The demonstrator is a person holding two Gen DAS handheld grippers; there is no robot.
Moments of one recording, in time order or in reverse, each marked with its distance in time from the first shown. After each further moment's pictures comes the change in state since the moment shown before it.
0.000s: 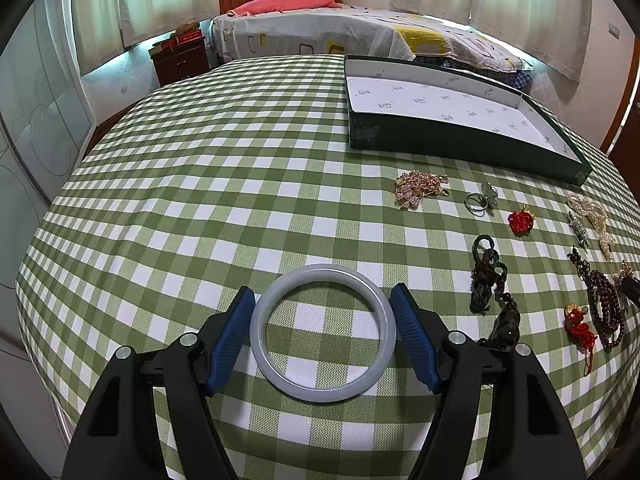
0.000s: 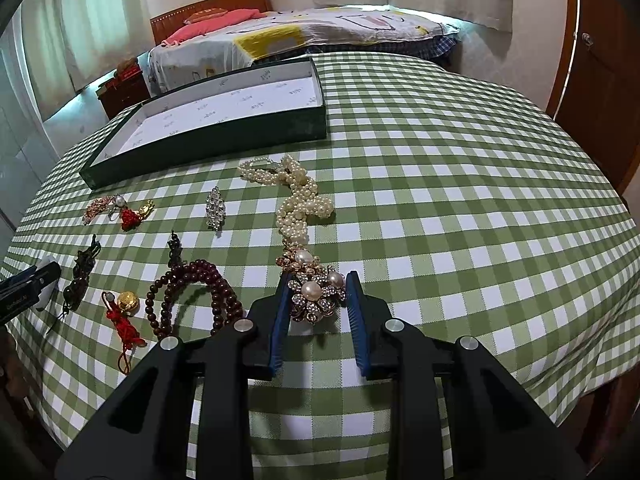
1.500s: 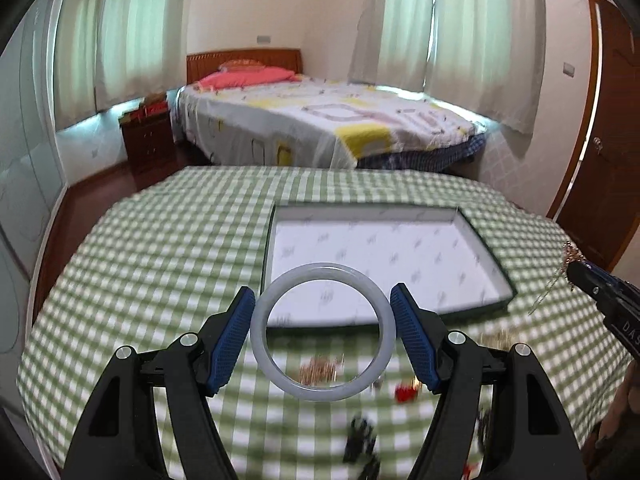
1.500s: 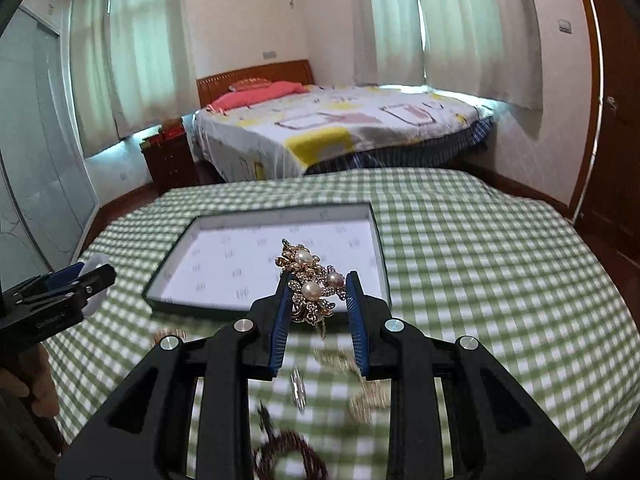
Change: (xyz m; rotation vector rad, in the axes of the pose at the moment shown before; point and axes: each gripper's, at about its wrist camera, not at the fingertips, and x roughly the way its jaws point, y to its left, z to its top) left arm -0.061 -0.056 0.117 0.045 -0.288 -0.134; right arm -0.047 0.043 0.127 -0.072 -0.289 0.141
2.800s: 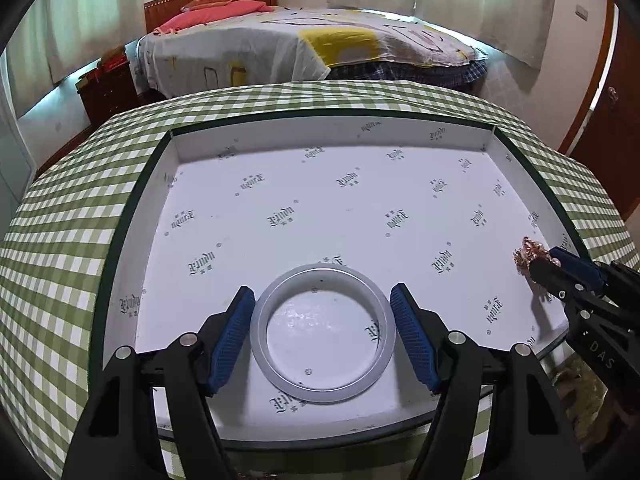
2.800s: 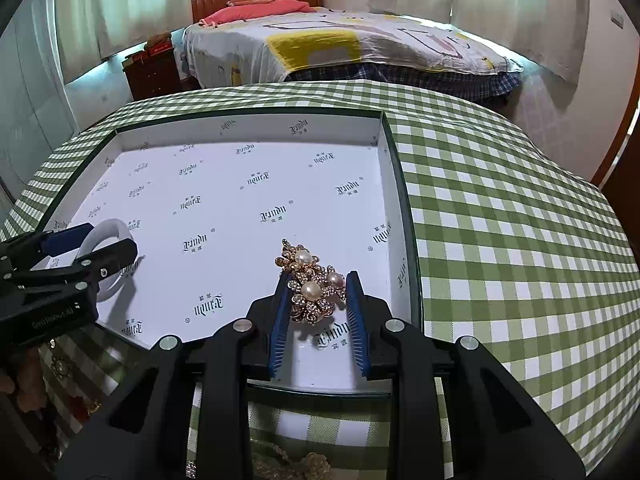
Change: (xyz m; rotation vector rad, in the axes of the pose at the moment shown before) left arm 0.174 -0.047 -0.019 0.058 0.286 -0.036; right arm 0.177 -0.025 -0.030 -0.101 0.302 -0.057
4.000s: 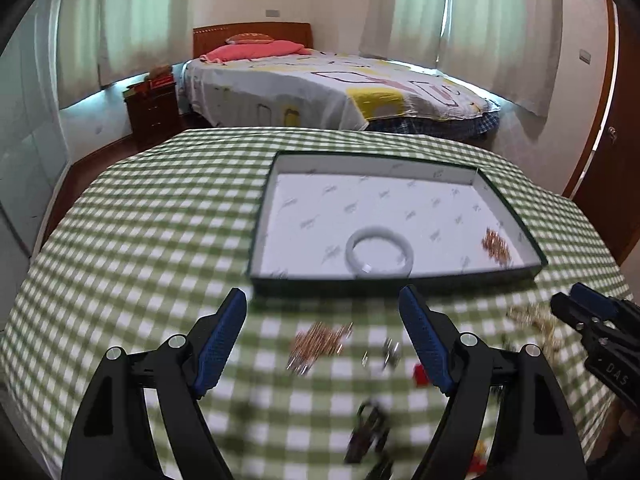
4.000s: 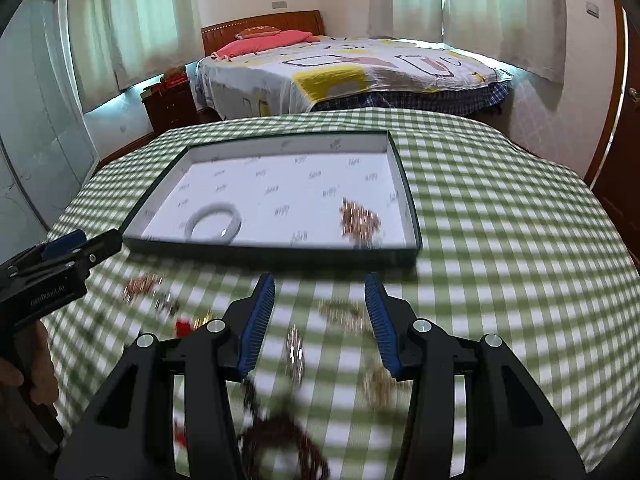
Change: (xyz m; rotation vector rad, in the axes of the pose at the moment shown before) left arm -0.128 0.038 -0.072 -0.094 -0.173 0.072; right arm -0.125 0.028 -0.069 0.053 -0.102 0.048
